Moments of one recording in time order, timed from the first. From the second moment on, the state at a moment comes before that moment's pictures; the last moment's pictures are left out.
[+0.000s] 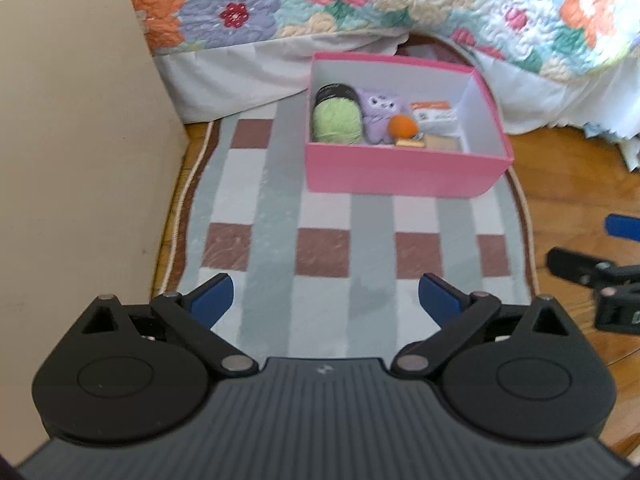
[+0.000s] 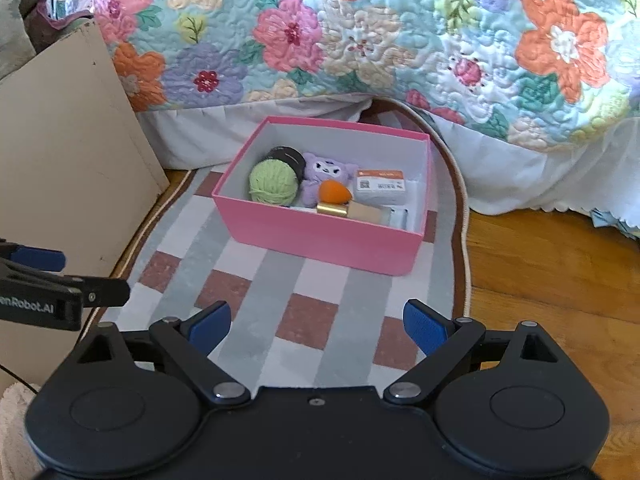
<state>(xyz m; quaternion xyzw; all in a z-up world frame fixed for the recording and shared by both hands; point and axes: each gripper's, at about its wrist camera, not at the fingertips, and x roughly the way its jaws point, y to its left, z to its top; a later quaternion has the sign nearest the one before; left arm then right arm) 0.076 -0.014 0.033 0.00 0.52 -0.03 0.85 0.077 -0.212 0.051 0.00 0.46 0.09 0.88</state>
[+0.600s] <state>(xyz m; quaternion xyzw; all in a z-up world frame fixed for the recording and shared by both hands) 0.062 -0.003 0.033 0.00 0.54 -0.01 0.84 0.067 -0.220 0.046 -0.01 0.49 0.06 0.87</state>
